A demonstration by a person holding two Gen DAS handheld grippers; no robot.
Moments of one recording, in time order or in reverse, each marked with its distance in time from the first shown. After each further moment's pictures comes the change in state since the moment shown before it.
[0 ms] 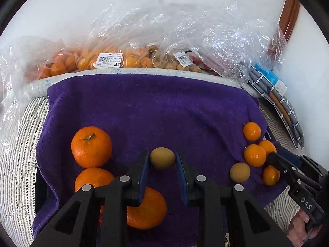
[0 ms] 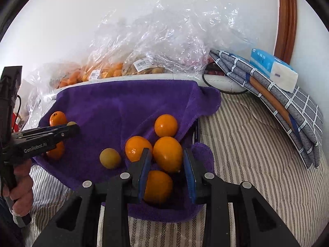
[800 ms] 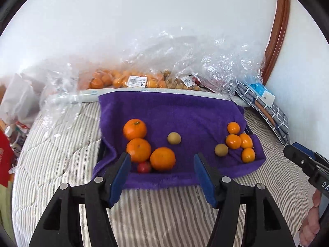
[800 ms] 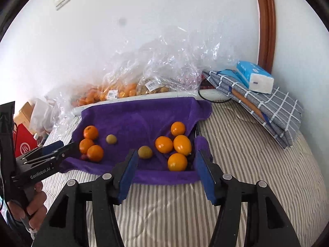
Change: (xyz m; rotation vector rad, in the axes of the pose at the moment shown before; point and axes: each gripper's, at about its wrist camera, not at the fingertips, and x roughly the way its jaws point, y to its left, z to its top) left arm -0.126 0.004 -0.044 -0.021 -0.121 0.078; right arm -0.113 0.024 -0.007 0.090 -0.059 0.003
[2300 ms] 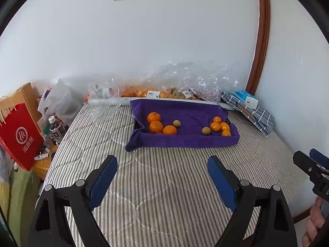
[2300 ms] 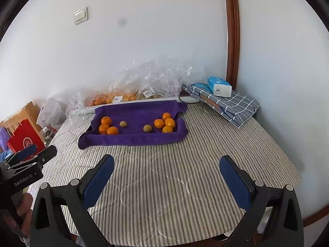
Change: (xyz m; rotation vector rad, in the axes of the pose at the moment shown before) left arm -0.163 -0.003 -0.086 0.000 -0.155 0.077; right arm -0.166 0.028 -0.091 0.002 -0.135 -0.125
